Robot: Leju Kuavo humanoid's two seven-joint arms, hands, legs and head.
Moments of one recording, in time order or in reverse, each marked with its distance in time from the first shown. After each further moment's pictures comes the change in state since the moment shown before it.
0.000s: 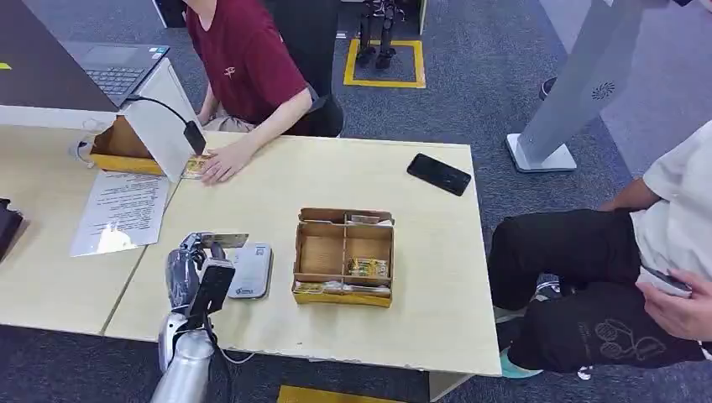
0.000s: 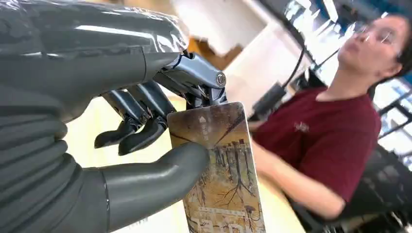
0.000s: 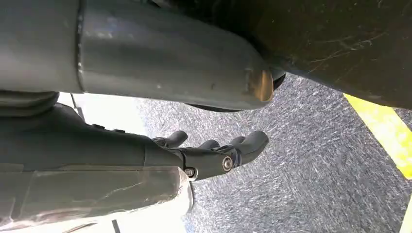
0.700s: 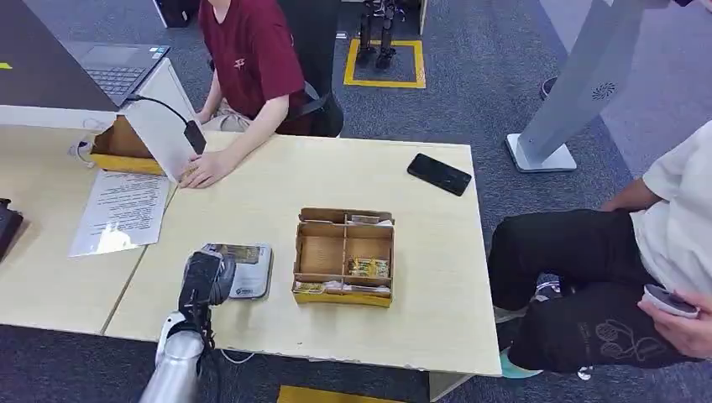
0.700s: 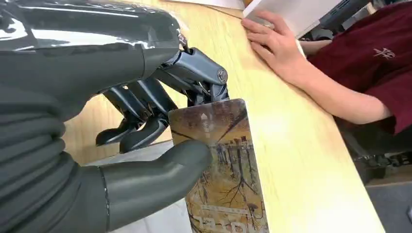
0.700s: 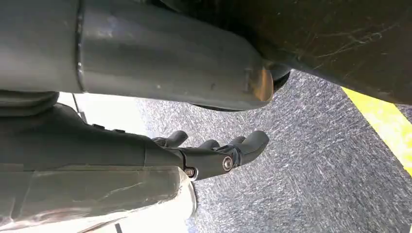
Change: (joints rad) left arm 0.003 0.082 -0.057 0.053 0.214 -0.266 0.173; right arm 0.001 0.000 -0.019 0.000 0.000 -0.005 0.006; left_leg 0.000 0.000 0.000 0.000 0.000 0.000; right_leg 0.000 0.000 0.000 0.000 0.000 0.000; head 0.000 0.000
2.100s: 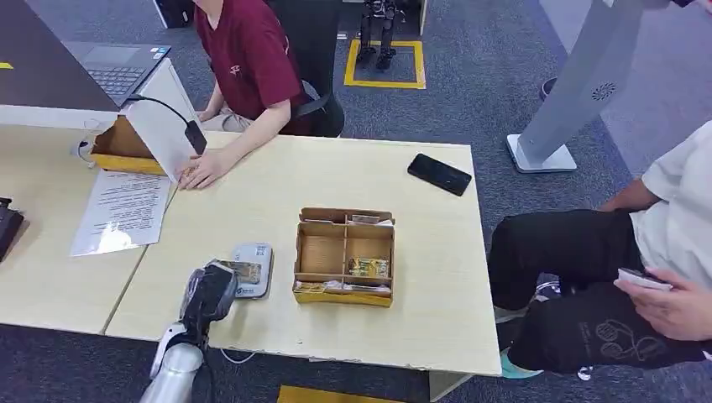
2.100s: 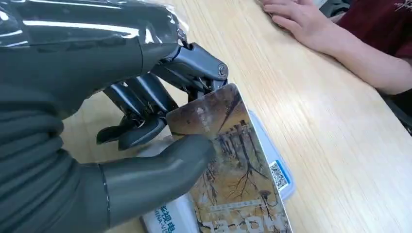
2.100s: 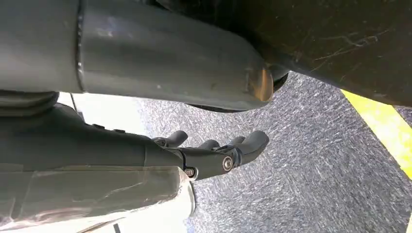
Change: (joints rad) left arm 0.038 0.040 -0.035 0.022 -0.149 0.004 0.059; right arm 0.000 0.000 -0.001 0.000 0.000 0.003 -0.007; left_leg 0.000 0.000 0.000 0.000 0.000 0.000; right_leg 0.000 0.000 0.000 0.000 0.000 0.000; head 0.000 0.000
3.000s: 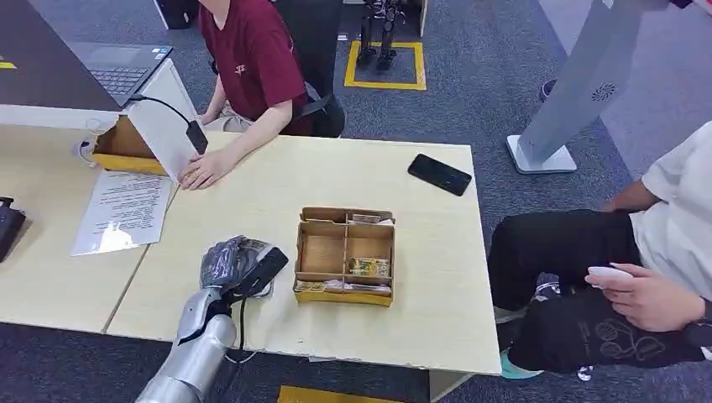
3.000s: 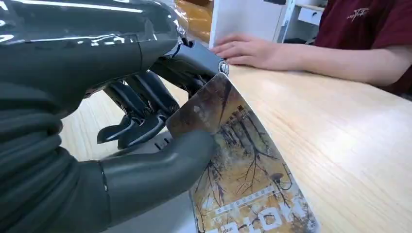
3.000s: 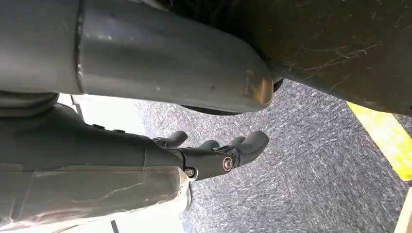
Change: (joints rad) left arm -0.204 -0.013 -0.114 0.250 -0.495 0.219 0.258; right arm -0.001 0.000 0.034 0.000 0.000 0.016 0.000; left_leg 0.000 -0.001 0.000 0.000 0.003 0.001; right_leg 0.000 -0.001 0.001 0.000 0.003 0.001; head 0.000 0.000
